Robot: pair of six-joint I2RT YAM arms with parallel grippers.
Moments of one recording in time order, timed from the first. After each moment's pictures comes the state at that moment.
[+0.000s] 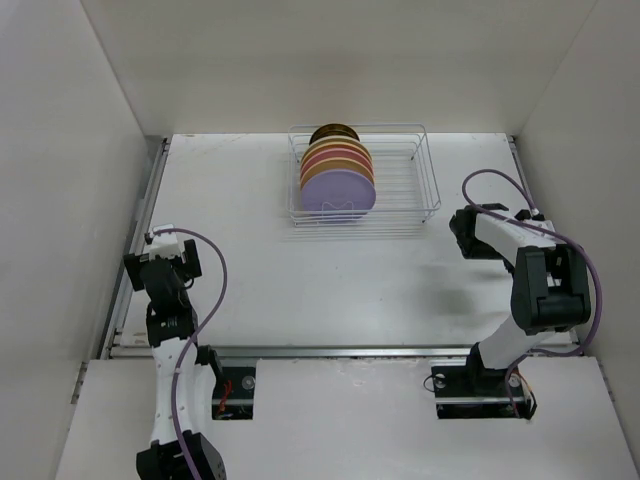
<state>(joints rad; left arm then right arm) 0.29 0.56 0.27 0.02 -0.18 0.17 0.06 1.63 1.01 -1.33 1.47 1.99</state>
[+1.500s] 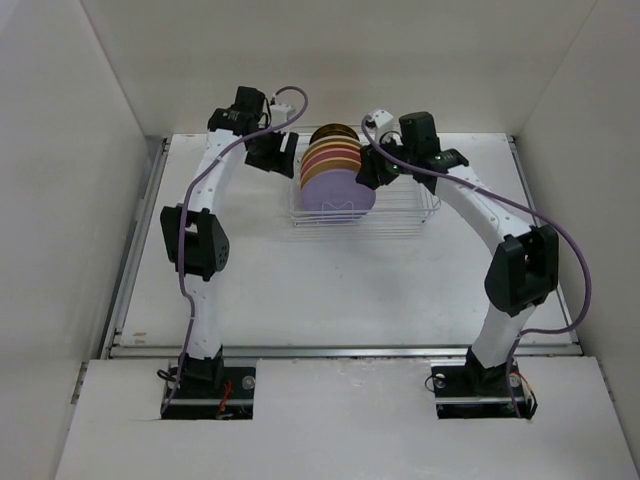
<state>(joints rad) -0.23 2.13 2.23 -1.11 0.33 0.15 0.36 1.81 1.66 -0.43 -0.42 -0.14</state>
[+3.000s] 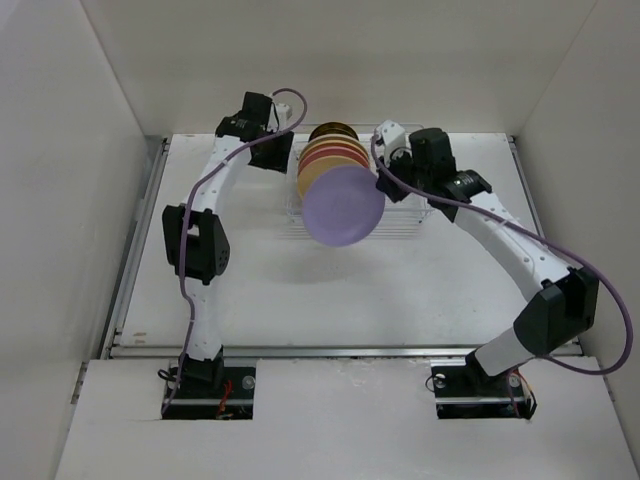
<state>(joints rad) -0.26 2.16 2.12 -0.92 0.09 -0.01 0.45 1.53 1.49 -0.45 -0.16 -0.21</state>
